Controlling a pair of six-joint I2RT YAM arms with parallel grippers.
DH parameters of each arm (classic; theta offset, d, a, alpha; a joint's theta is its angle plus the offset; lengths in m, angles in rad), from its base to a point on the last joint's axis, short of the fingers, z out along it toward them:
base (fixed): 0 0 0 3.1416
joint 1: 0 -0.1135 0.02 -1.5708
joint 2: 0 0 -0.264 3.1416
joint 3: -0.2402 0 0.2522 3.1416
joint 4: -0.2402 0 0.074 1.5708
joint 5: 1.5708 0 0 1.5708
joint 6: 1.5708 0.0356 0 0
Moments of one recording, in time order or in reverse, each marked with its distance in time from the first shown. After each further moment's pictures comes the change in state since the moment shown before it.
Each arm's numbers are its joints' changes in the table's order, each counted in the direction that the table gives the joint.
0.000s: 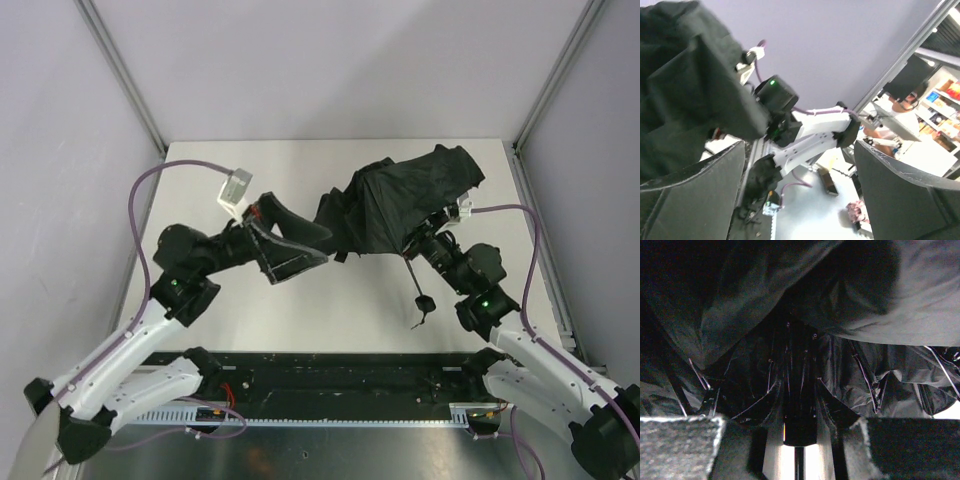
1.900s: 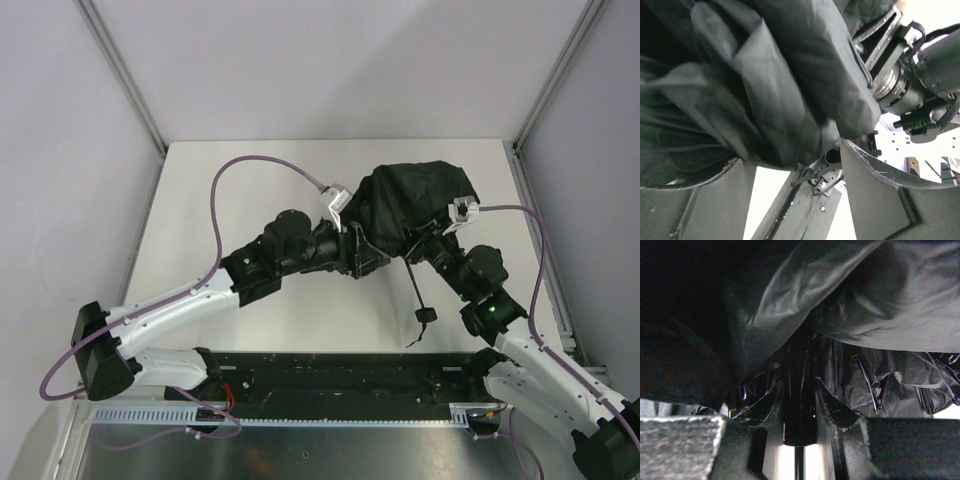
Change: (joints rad) left arm 0.340 -0.394 -0.205 -0.438 -0.552 0.359; right arm 0.015 0.061 0.000 -0.172 0.063 0.184
